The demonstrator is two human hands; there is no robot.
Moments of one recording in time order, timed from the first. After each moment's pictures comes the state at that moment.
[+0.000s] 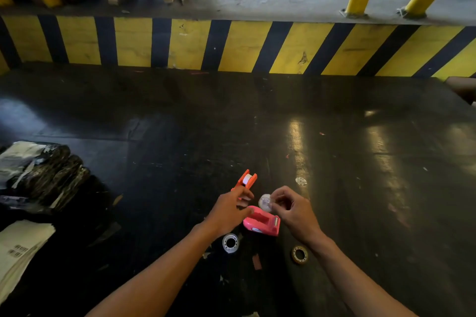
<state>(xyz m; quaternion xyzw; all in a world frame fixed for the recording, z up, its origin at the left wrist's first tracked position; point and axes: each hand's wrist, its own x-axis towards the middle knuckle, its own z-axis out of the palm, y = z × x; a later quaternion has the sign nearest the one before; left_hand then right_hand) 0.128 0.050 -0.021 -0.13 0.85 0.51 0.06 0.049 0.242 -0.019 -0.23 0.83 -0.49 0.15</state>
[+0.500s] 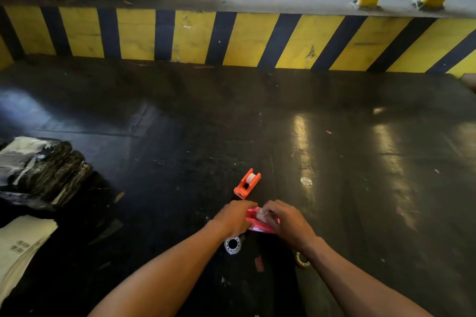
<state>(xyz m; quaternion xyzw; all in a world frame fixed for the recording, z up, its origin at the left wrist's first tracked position) 0.105 0.049 -0.065 -0.12 0.91 0.32 0.21 0.036 0.231 -0.068 -0.40 0.86 -0.29 0.15</state>
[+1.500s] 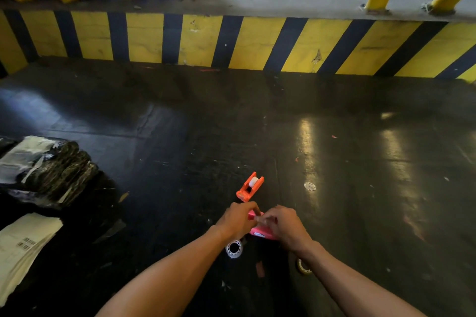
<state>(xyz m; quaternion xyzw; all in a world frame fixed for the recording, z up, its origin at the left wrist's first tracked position) 0.106 0.054 -0.063 -0.16 0.89 0.40 0.16 0.037 0.214 -0.060 -0.32 0.87 -0.28 0.24</state>
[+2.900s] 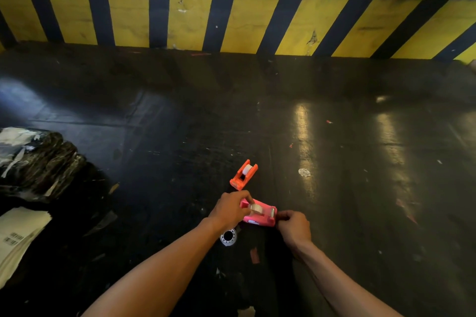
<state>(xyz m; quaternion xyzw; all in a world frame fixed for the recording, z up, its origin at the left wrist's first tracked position) 0.105 0.053 -0.076 -0.18 0.88 0.41 0.14 0.057 0.237 -0.084 0.06 0.86 -0.42 0.30</state>
